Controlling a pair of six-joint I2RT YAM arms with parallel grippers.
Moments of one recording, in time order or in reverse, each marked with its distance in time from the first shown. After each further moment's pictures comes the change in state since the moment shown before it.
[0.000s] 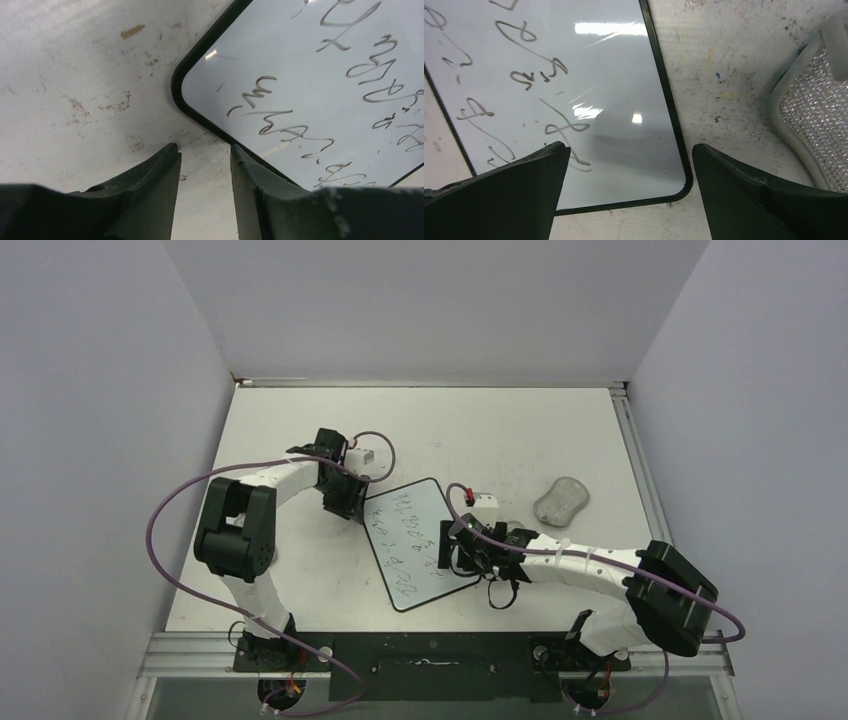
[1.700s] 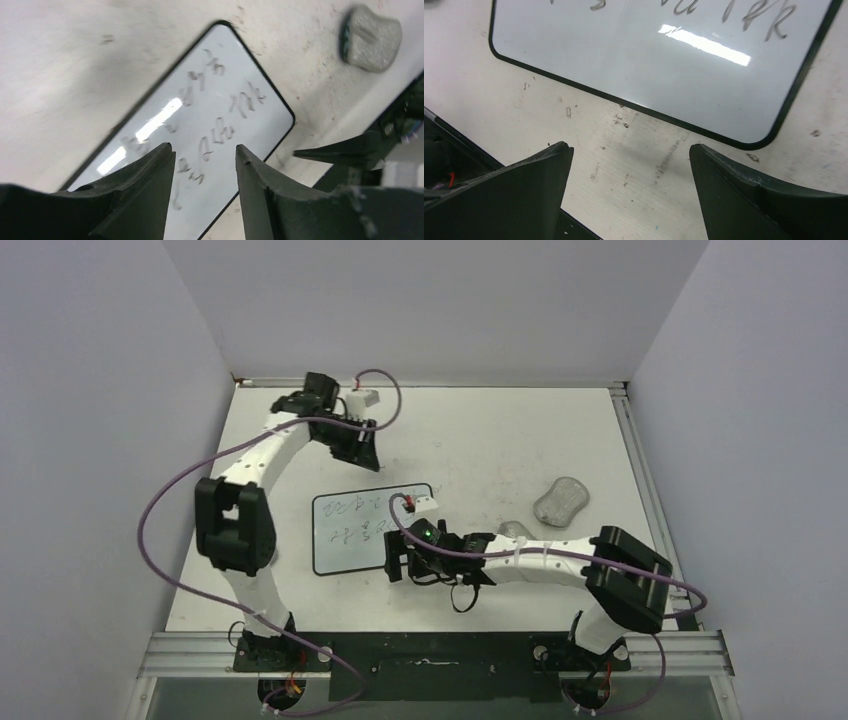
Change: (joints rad) left arm -0.045 0.116 0.478 -0.231 0.293 0.047; right arm 0.196 0.263 0.176 0.250 -0.124 -0.089
